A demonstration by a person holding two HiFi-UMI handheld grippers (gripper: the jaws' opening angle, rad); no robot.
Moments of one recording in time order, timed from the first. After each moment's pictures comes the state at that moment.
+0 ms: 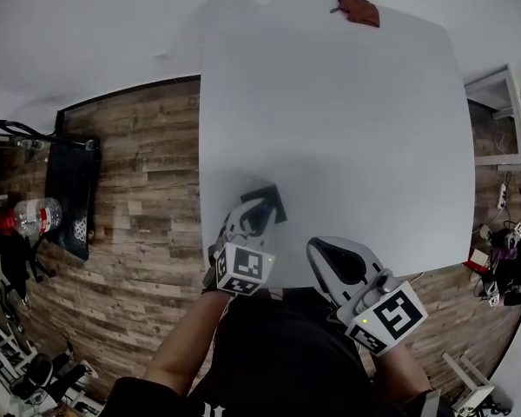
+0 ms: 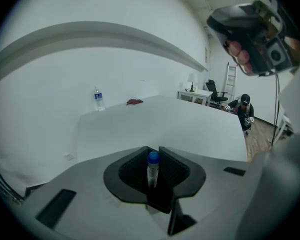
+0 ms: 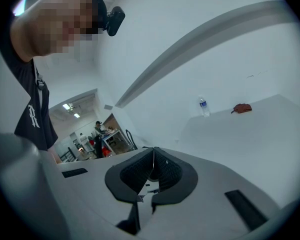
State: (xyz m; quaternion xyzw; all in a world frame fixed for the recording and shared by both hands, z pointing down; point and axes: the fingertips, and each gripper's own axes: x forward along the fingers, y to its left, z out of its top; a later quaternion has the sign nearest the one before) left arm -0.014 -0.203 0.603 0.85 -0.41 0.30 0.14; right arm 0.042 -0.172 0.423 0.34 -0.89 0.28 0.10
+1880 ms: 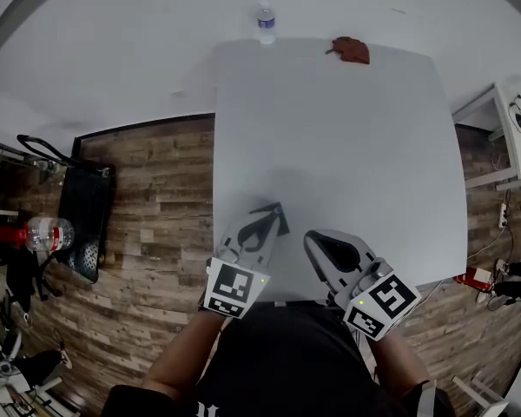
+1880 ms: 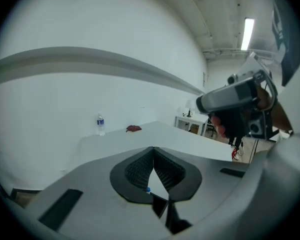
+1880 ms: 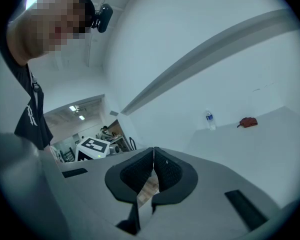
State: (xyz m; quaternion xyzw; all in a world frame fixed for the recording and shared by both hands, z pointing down) left arm -0.010 -0.207 0.460 0.88 -0.42 0.18 0.12; right arm 0.039 -0.179 0.387 0.33 -0.91 0.23 0.05
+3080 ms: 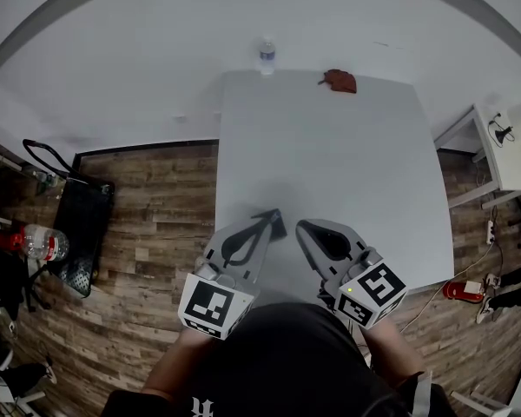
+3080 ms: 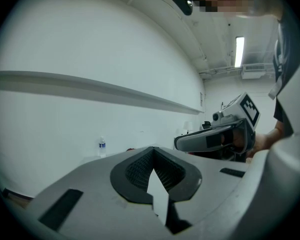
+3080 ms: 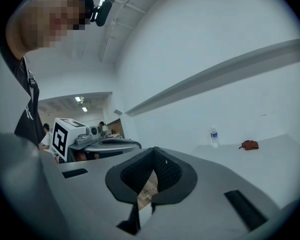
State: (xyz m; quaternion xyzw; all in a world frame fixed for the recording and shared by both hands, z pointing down) left arm -0.036 -0.168 0.338 0.89 -0.43 0.07 0.08; right arm 0.015 -0.168 0.336 0.33 -0.93 0.14 0.05
